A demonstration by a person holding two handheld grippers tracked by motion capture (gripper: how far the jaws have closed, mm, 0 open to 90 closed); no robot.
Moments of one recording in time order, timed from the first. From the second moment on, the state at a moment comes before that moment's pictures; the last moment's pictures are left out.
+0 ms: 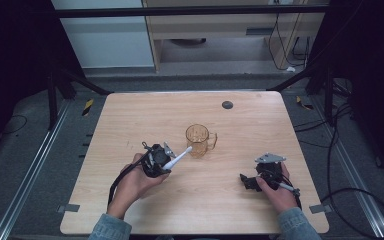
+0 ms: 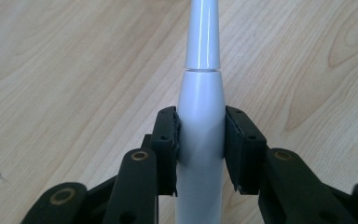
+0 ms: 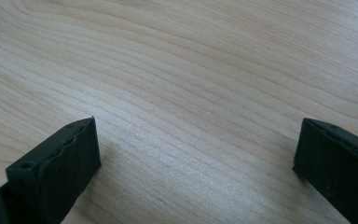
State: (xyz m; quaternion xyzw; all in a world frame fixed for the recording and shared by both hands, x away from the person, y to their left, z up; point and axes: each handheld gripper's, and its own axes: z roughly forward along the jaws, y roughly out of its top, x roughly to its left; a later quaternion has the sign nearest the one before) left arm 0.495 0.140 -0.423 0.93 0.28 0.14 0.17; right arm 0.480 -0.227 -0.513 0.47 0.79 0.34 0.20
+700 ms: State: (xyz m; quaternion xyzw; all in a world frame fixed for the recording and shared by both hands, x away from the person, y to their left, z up) left arm 0.509 0.137 -0.400 0.90 0.31 0.18 0.24; right arm 0.480 -0.226 -0.513 0.47 0.79 0.34 0.20
